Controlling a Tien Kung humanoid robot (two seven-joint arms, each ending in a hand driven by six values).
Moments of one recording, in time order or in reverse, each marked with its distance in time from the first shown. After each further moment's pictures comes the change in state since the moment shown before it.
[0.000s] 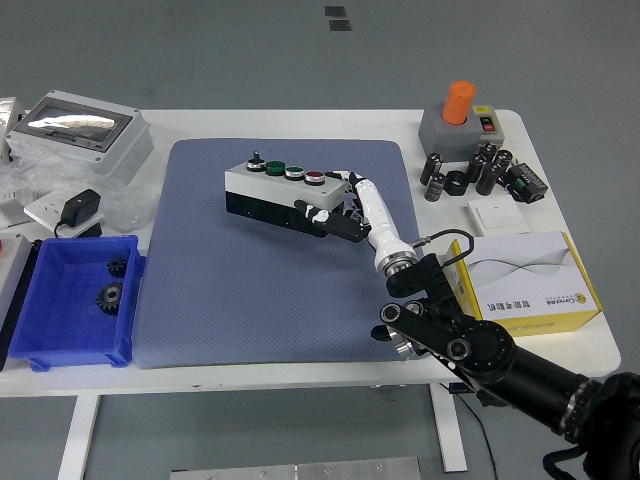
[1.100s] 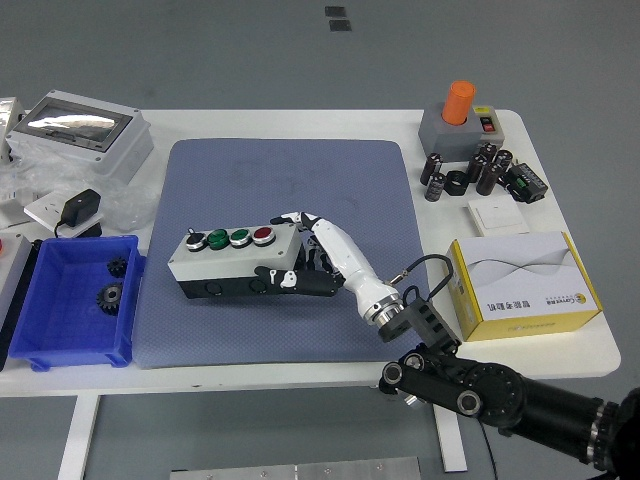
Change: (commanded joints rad) left arm 0.000 -0.010 -0.004 0.002 0.004 -0.003 -0.008; right arm -0.049 -0.068 -0.197 0.095 -0.149 -0.018 0.161
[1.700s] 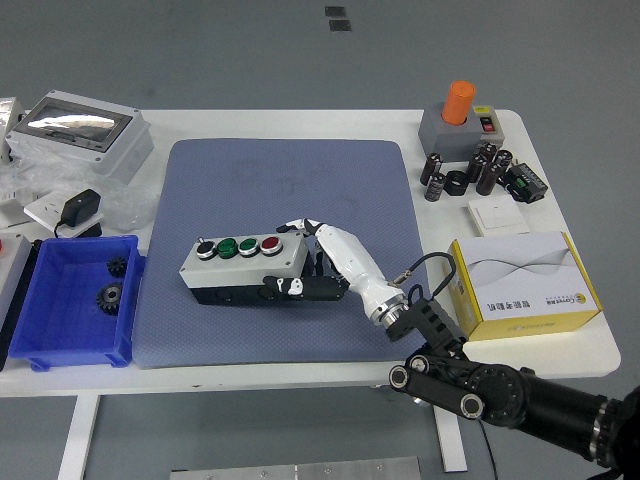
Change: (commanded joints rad) left arm 0.000 0.000 -0.003 0.001 -0.002 -0.010 -0.008; right arm 0.008 -0.023 -0.012 -0.007 -0.098 0.000 -0.037
